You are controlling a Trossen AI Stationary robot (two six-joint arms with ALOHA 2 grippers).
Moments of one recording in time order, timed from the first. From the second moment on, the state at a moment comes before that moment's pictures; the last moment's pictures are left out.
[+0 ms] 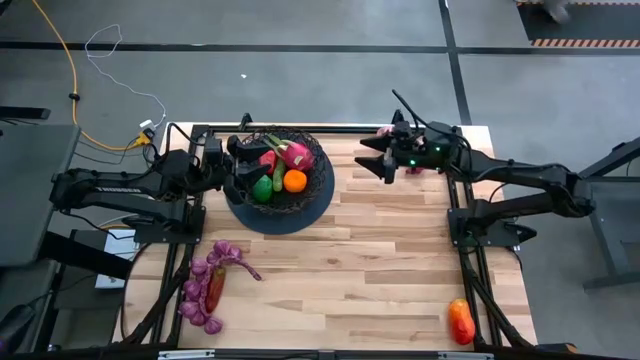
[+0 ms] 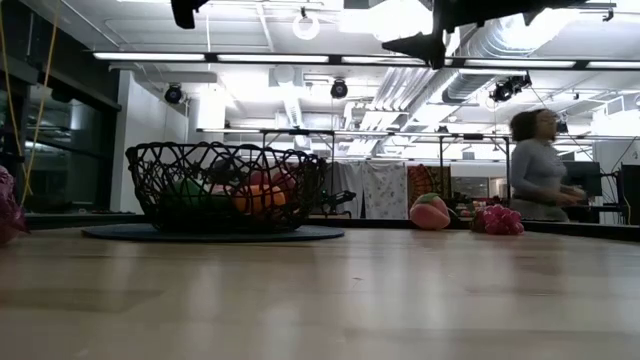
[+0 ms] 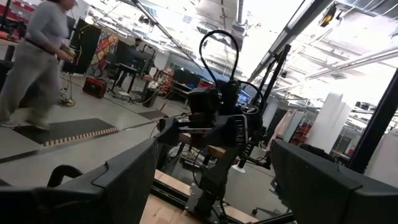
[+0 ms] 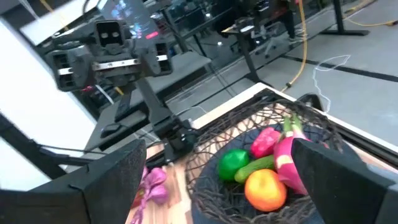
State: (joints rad) left arm 0.16 0.78 0.61 0.41 -0.22 -0.35; right arm -0.33 1.07 0.84 0.14 -0.16 0.44
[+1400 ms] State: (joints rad) left arm 0.16 0.78 0.61 0.41 -0.27 -0.39; right arm -0.87 1.92 1.47 -0.84 0.11 0.35
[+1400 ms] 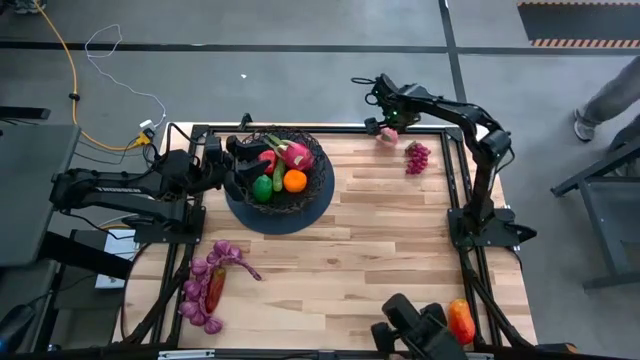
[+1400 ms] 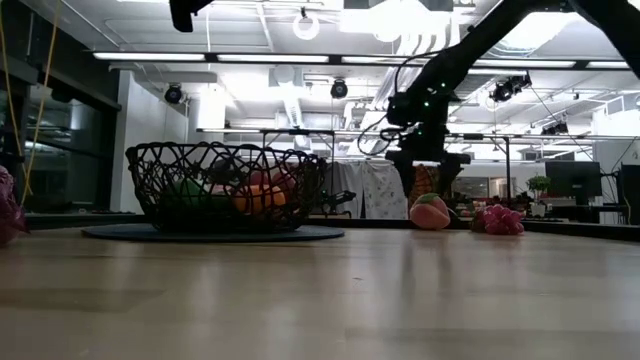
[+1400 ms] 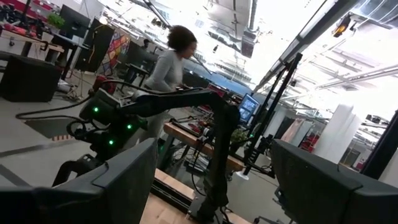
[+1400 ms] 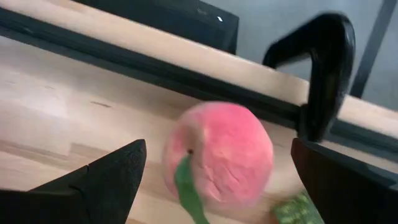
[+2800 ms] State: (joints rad) left arm 0.16 0.78 0.61 0.36 -0.25 -0.42; right arm -0.87 2.01 1.47 -0.84 0.03 0.57
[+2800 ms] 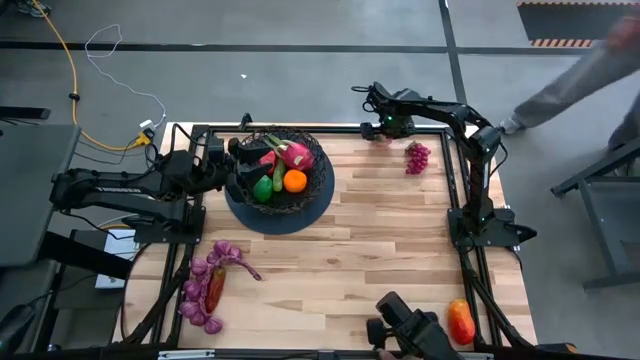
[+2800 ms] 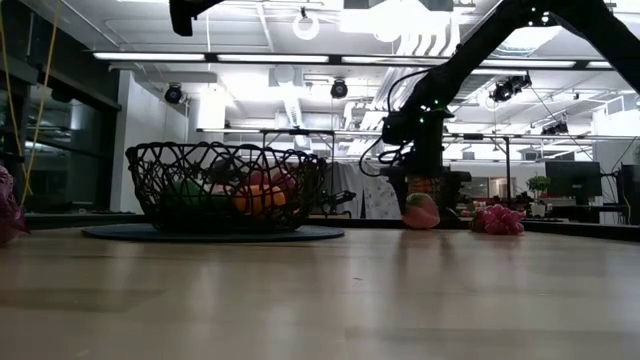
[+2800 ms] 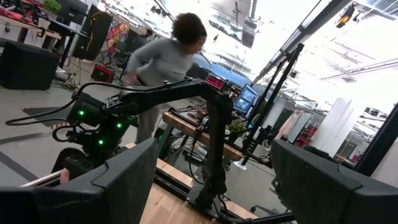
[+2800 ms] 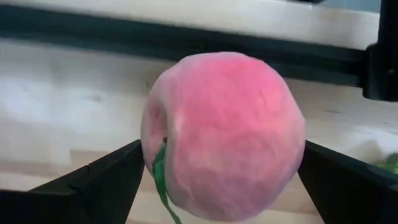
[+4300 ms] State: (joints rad) left arm 0.16 0.78 0.61 0.36 -0.23 -0.44; right arm -0.47 1.54 1.47 -0.71 -0.20 0.20
